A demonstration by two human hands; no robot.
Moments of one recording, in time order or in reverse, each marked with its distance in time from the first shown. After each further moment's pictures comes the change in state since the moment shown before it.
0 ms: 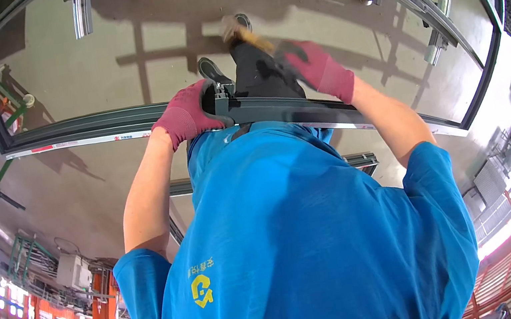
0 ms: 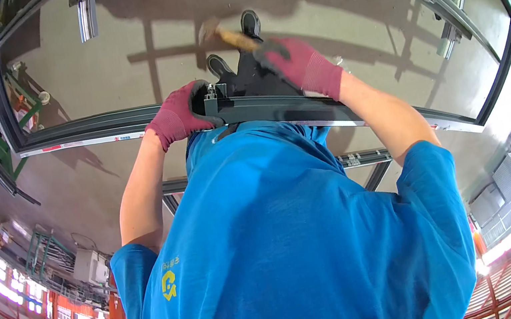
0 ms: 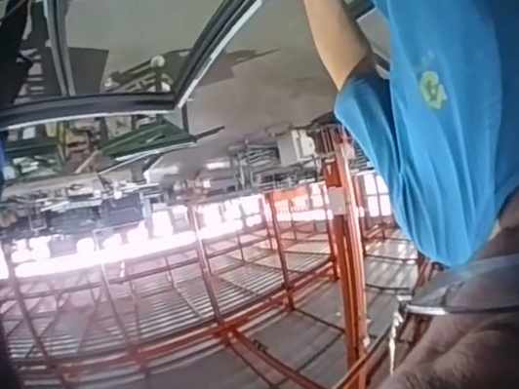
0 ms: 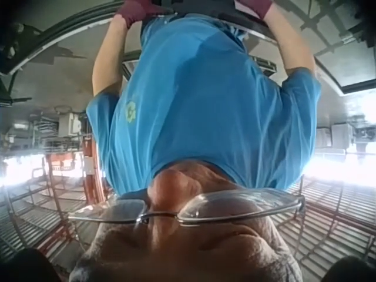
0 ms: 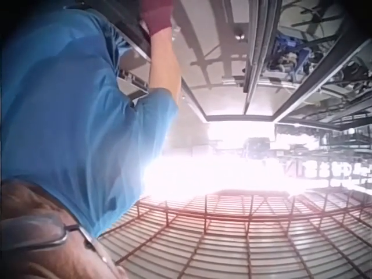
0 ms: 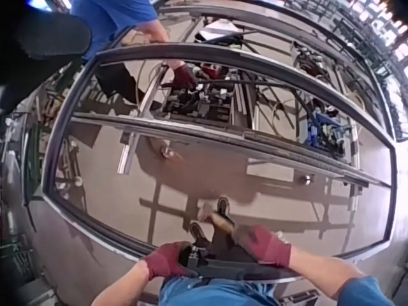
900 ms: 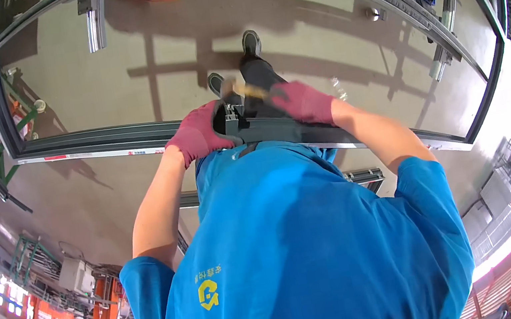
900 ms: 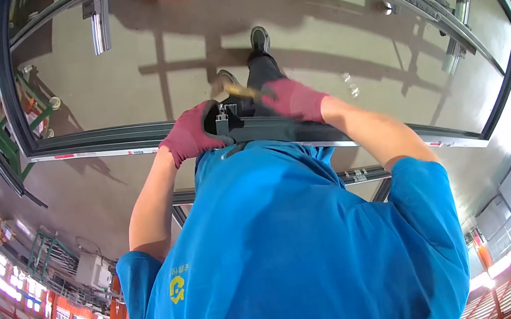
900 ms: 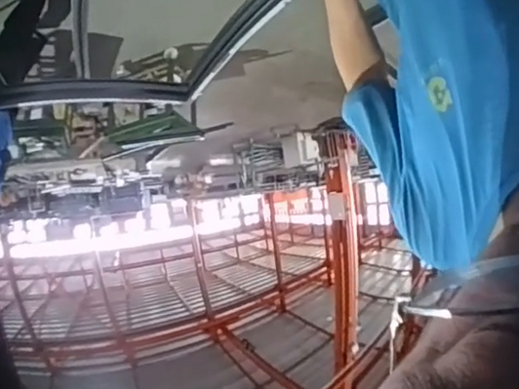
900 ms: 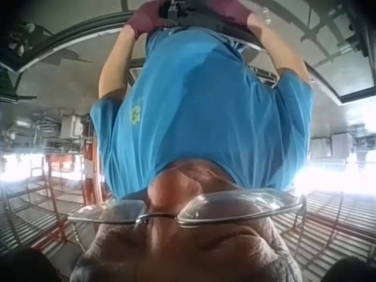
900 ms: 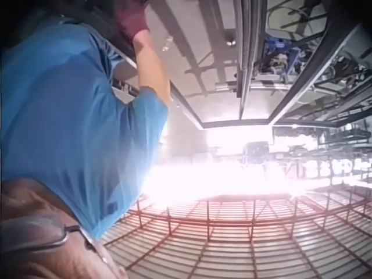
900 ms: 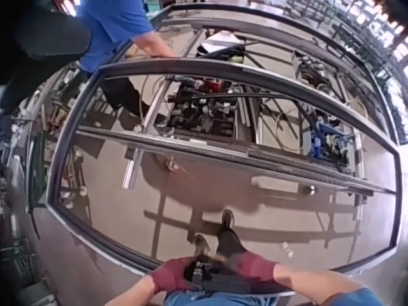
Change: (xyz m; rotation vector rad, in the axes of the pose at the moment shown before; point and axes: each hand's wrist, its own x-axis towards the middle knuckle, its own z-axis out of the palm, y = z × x) left_hand -0.001 0.012 -0.002 0.032 -0.015 -0.024; right_hand 0.016 0.056 0.036 -0.317 -0.252 -0.089
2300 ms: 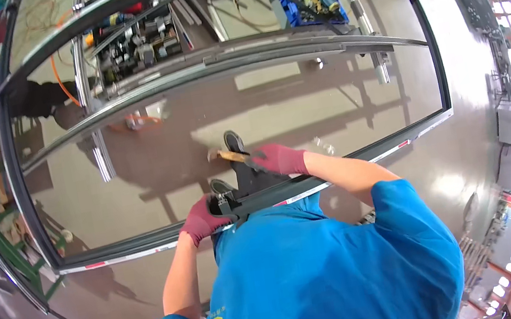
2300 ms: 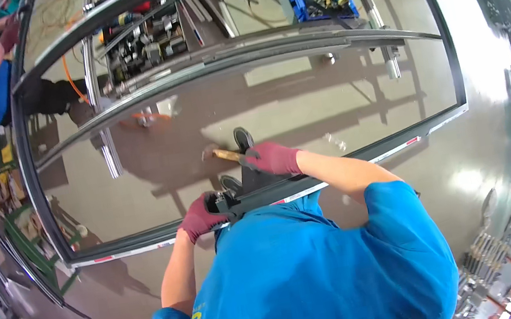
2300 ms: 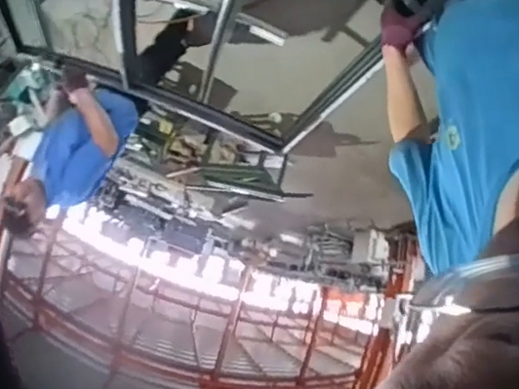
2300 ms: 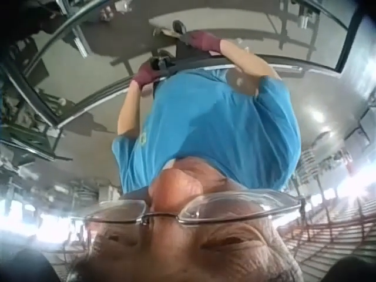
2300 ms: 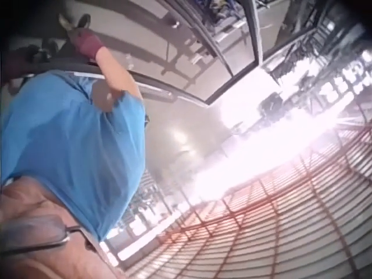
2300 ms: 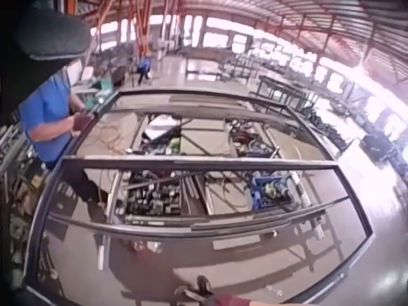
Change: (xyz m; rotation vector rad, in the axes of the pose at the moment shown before) left_hand 0.003 -0.010 0.003 0.001 -0.009 0.056; right_hand -0.038 -0.034 -0.032 0.197 0.269 0.192
